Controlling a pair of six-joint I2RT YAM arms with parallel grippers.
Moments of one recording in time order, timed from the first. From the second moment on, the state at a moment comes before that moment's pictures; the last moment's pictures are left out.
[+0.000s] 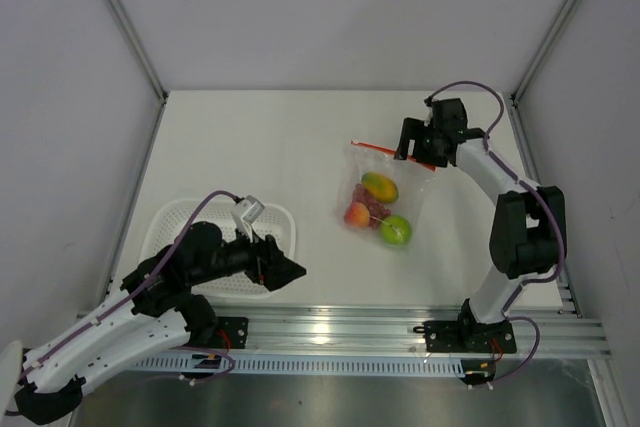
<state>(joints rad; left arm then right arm) -0.90 0.48 0.62 -0.53 0.19 -0.61 0.19 1.76 1.33 -0.44 -0.14 0.31</state>
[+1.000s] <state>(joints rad) -0.65 0.59 0.58 -0.33 0.35 -0.61 0.49 0.81 0.81 -0.59 0.10 0.51</state>
